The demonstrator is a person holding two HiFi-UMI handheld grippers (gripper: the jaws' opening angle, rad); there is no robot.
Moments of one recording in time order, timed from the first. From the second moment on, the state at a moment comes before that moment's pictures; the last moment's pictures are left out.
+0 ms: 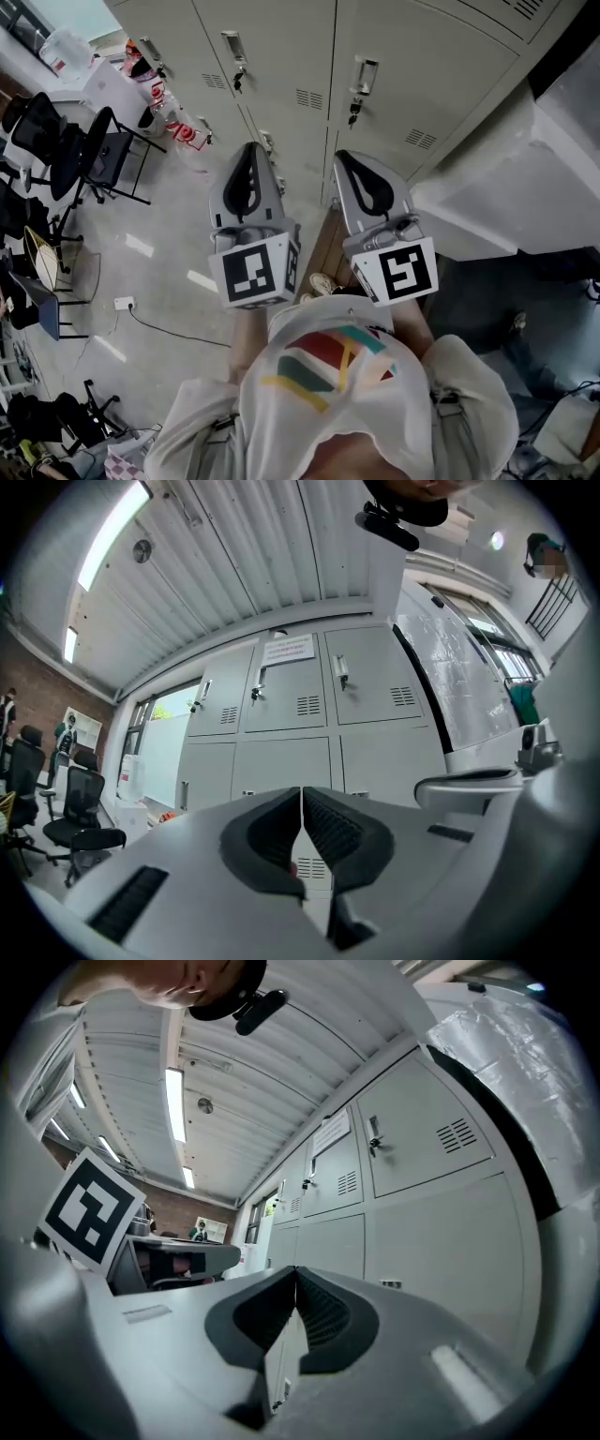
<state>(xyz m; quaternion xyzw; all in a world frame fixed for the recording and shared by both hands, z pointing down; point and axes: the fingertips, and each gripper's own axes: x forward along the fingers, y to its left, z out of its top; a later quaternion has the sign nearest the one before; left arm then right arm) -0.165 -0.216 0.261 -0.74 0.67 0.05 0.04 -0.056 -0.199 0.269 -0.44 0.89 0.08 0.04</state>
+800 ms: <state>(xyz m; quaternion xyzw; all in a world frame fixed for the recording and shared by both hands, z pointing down) -0.093 -0.252 0.260 -0.81 0.59 0.05 0.05 0.029 -0.222 0.273 -0.56 0.82 0.08 0.04</state>
